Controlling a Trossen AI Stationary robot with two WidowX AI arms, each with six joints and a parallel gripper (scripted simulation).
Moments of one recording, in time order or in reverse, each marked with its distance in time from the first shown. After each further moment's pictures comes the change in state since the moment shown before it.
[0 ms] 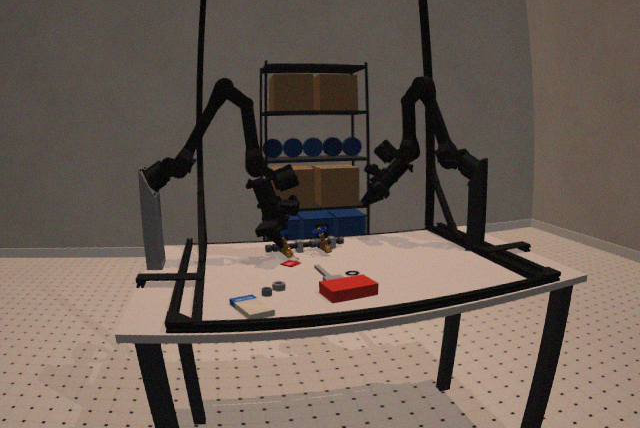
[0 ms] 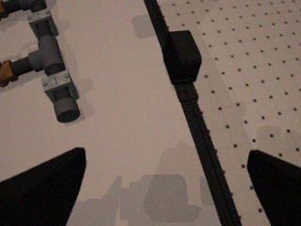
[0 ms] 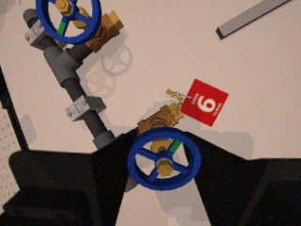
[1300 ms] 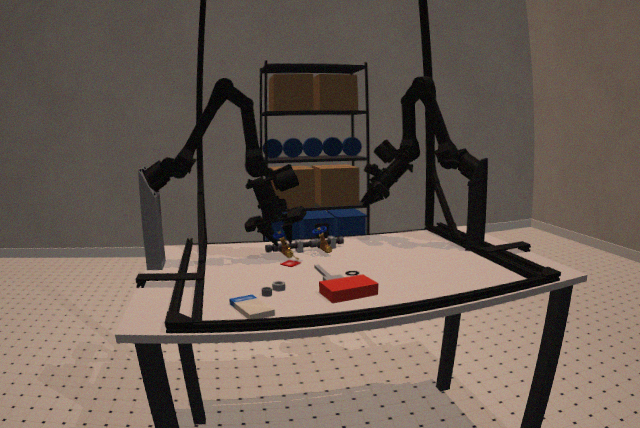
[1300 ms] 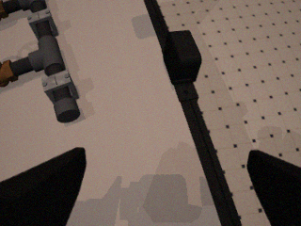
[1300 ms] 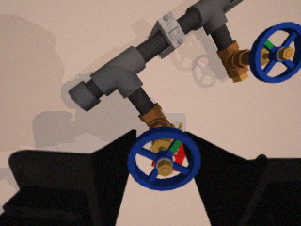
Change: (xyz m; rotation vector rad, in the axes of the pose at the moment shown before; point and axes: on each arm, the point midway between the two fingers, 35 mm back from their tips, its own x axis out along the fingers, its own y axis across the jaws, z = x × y) left arm 0.000 0.000 0.000 0.000 0.000 0.000; right arm 0.000 0.000 0.000 -1.550 -0.001 0.001
